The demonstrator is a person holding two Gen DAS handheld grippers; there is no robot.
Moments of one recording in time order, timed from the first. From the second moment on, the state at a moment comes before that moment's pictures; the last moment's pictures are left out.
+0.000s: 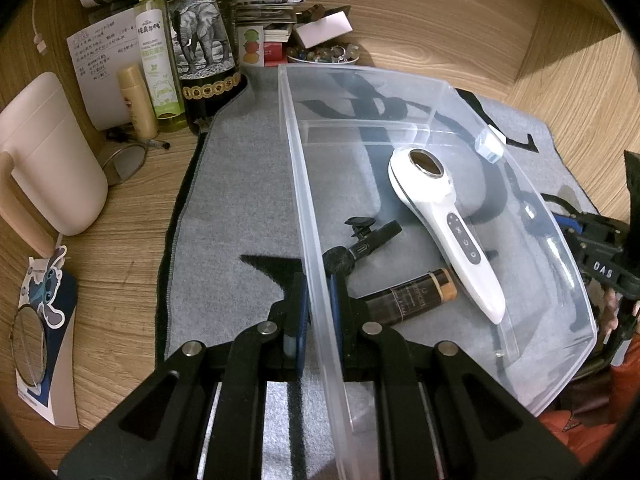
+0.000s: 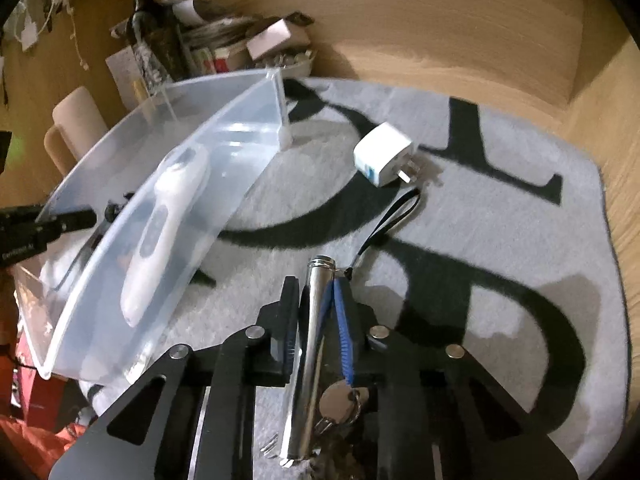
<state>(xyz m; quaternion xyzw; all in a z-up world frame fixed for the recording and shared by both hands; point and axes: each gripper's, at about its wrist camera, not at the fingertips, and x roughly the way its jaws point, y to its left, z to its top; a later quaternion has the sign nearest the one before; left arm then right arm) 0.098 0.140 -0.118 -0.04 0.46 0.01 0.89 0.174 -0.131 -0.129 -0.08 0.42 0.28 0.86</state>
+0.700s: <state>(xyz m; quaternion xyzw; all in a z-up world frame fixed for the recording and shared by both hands) 0.098 0.141 -0.118 -0.05 0.46 0.01 0.89 0.172 -0.150 -0.065 -0.03 0.32 0.26 0.91</state>
